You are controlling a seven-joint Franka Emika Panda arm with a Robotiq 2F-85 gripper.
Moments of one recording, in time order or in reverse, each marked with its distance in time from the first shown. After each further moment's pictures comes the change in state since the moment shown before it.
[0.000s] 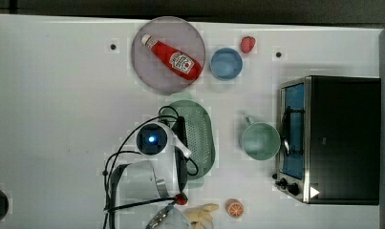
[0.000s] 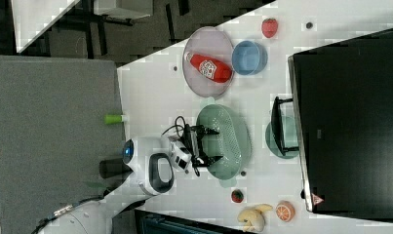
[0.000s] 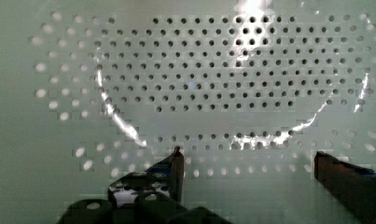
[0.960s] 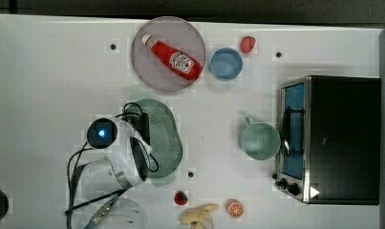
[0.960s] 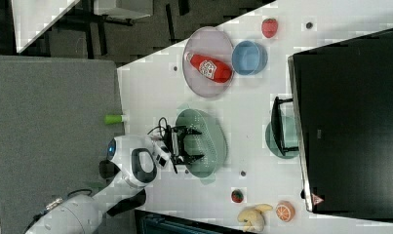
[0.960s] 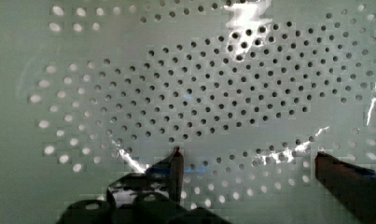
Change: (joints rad) arm 0.207 0.098 -0.001 0.160 0.019 -0.076 0.215
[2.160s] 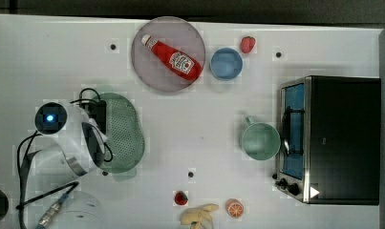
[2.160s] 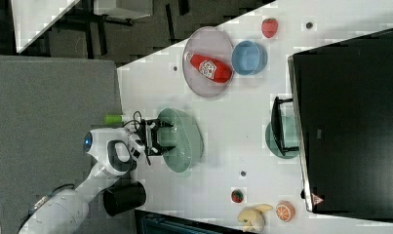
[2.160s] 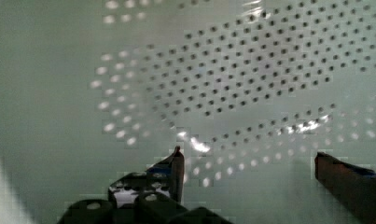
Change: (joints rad) arm 0.156 0.111 0.013 0.279 0.138 -0.101 0.098
